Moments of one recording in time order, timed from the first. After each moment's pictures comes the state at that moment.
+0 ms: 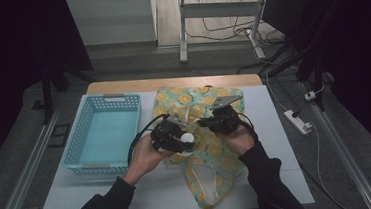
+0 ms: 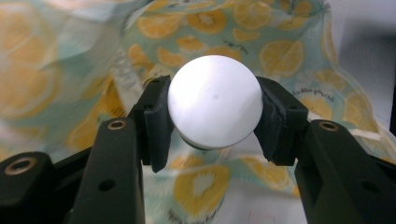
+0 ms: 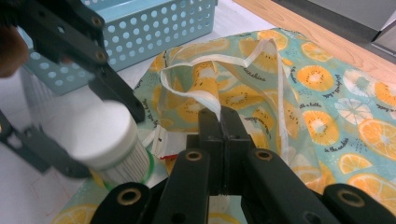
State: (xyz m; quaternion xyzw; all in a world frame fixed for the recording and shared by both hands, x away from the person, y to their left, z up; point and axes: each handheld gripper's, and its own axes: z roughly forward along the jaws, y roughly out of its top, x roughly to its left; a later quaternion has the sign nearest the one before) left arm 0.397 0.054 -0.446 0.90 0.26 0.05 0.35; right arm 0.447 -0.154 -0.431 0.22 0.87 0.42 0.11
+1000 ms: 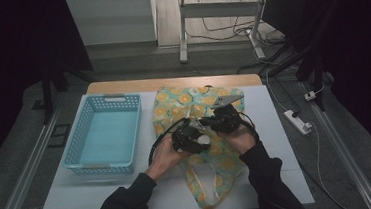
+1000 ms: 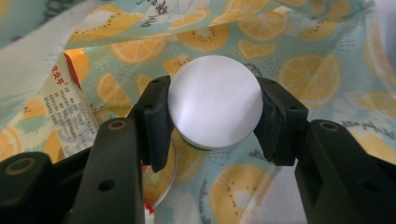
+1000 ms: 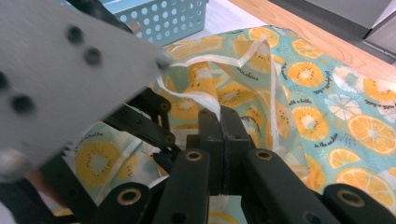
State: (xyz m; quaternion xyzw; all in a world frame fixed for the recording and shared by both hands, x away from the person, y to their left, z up) left arm 0.422 0.006 -0.488 0.90 0.23 0.07 0.35; right arm 0.450 -0.157 -0.431 0.22 0.87 0.42 0.12
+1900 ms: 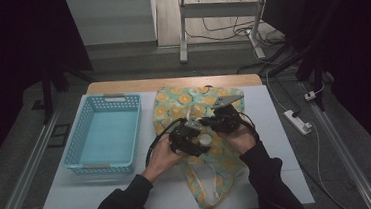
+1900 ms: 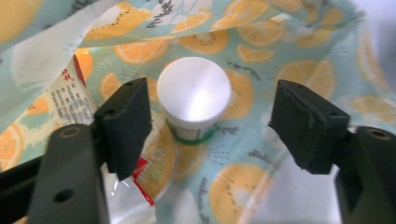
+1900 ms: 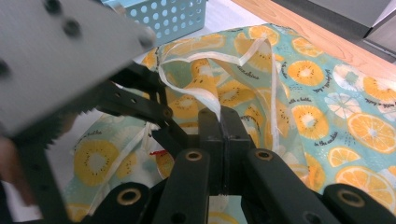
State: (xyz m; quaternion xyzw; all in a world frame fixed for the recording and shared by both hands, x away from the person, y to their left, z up) left arm 0.416 0.019 -0.482 0.89 0.25 0.04 0.38; right arm 0.450 -0.158 -0.432 0.22 0.87 0.42 0.12
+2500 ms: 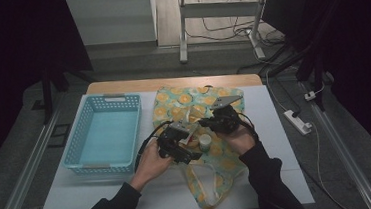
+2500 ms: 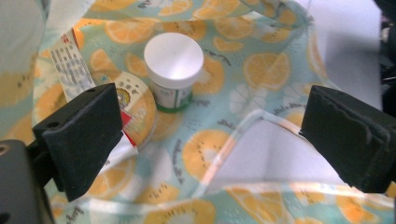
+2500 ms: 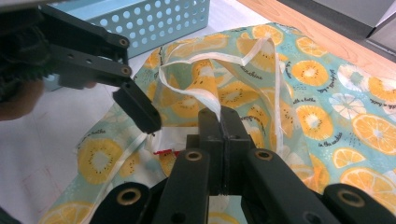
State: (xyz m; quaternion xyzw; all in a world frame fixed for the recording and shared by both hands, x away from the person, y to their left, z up) left arm 0.394 0.051 -0.476 0.87 0.26 0.01 0.41; right arm 0.449 -0.156 -0.432 0.22 0.88 0.41 0.11
